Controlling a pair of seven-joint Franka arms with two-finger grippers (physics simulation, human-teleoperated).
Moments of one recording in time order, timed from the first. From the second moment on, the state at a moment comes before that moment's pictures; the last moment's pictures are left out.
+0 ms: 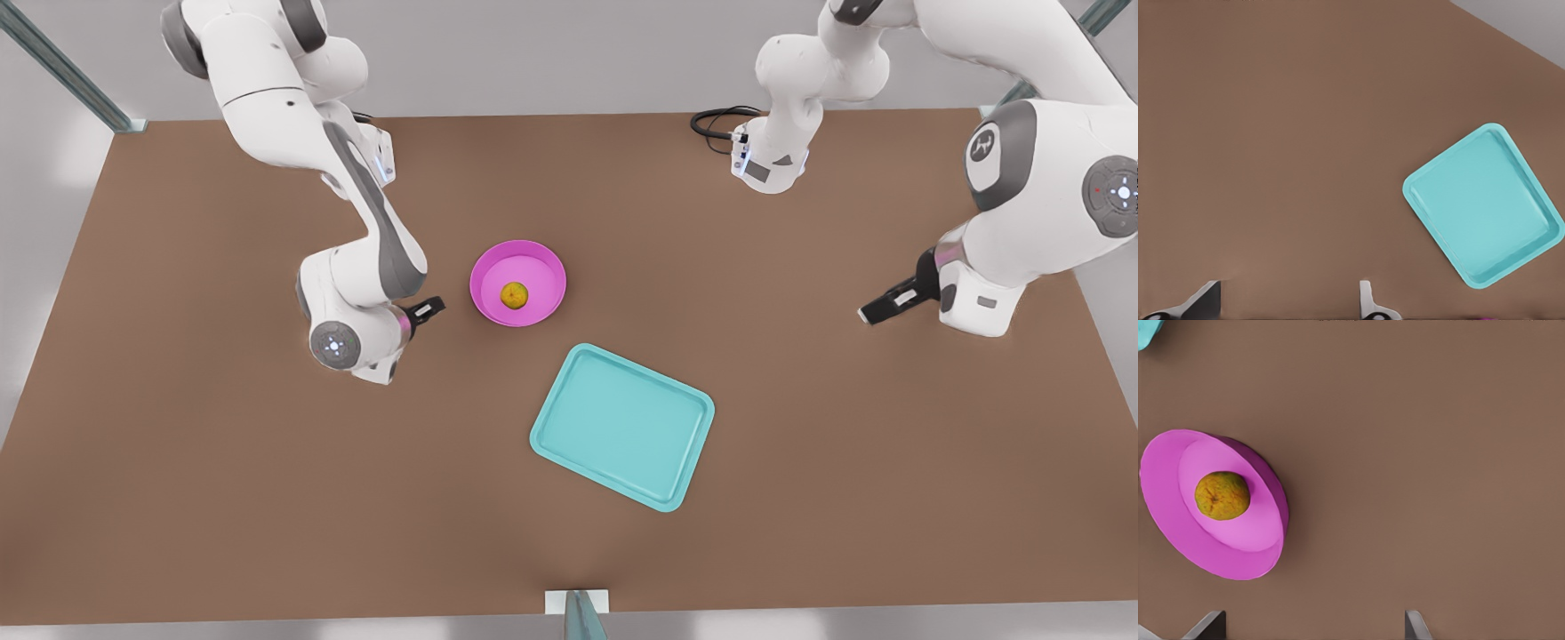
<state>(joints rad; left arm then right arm) -0.18 0.18 0.10 -1.34 -0.07 1.39 -0.54 0.36 0.36 0.02 -1.82 0.26 1.76 -0.21</state>
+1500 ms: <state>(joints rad) -0.15 0.21 0.06 -1.30 -0.02 1.34 -0.05 0.42 0.49 0.14 -2.12 0.48 2.23 -0.41</state>
